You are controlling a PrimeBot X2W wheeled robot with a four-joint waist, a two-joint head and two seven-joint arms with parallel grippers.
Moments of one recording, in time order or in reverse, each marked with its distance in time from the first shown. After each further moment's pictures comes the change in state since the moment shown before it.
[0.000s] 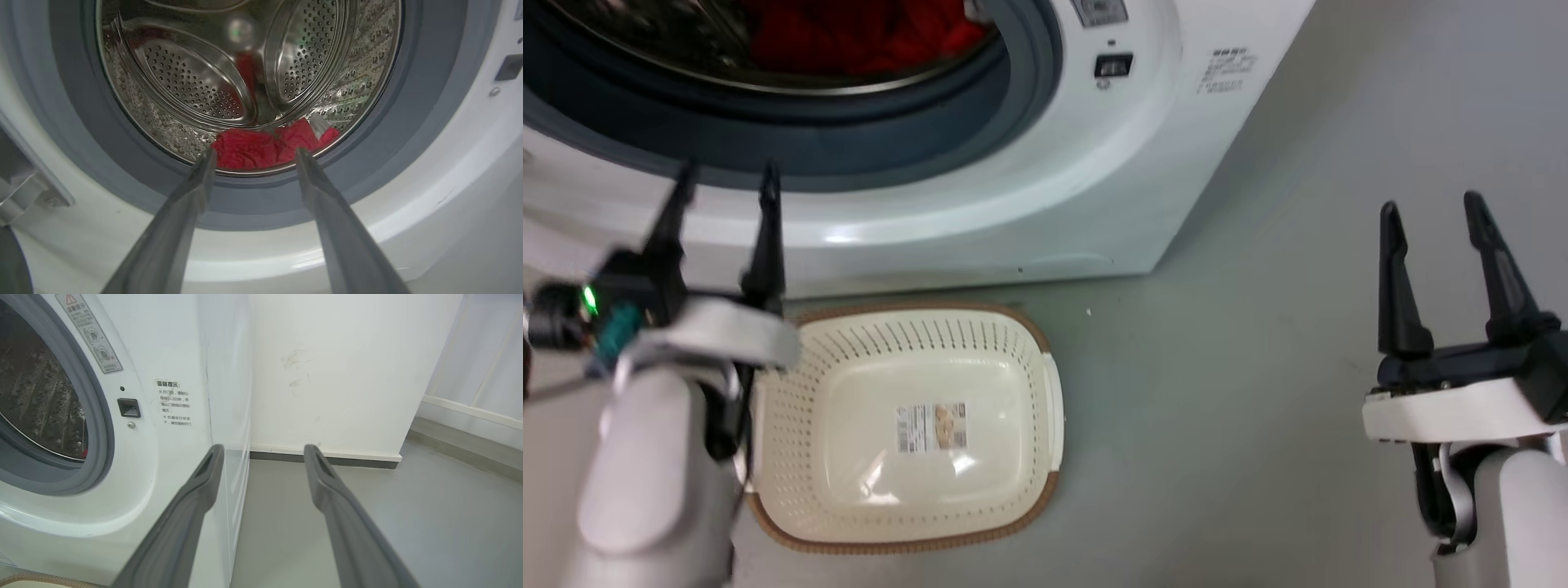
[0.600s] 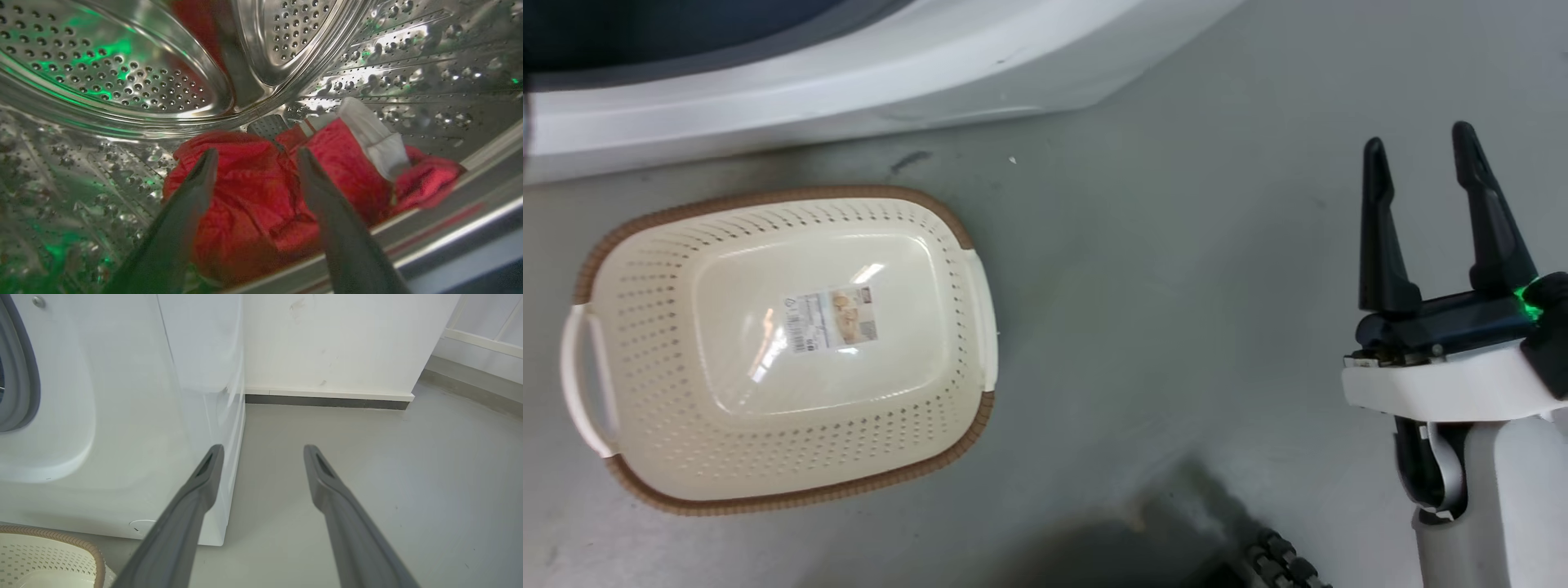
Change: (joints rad) left arm -0.873 0.342 -0.395 0.360 -0.268 -0.005 0.314; right arm -0.086 0.000 0.065 -0.077 0.078 0.000 0.000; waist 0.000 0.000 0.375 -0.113
